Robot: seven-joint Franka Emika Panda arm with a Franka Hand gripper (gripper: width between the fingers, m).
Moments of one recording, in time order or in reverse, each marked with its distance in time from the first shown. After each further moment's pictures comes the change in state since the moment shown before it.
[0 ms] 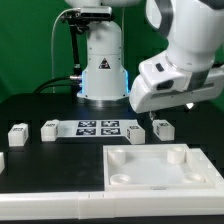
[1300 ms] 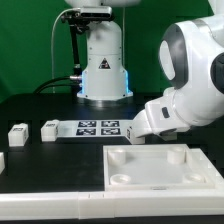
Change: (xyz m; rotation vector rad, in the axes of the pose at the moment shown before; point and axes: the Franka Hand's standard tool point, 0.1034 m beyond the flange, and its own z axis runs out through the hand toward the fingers) arm 0.019 0.002 0.038 0.040 -0.206 0.006
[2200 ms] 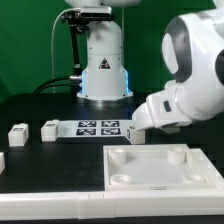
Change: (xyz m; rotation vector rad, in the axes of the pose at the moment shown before) arm -0.025 0.000 -0.028 -0.009 -0.046 0.003
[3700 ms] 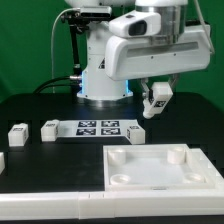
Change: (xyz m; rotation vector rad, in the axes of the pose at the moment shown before) arm -0.023 0.070 -0.122 -0.096 0.999 -0.026
